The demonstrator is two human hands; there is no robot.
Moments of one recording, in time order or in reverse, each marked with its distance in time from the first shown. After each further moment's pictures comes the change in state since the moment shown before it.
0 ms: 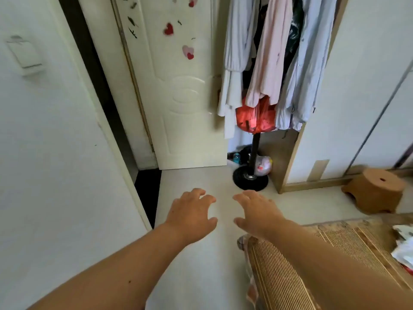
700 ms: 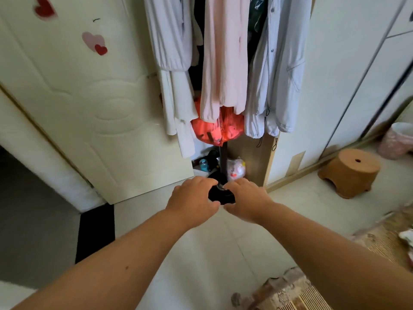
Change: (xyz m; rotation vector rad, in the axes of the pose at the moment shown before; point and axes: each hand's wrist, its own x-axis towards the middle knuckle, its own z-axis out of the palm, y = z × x) left_hand 0.447 0.004 -0.026 -0.043 -0.095 0.235; right_hand 0.356 0.175 -0.065 0.143 -0.023 0.252
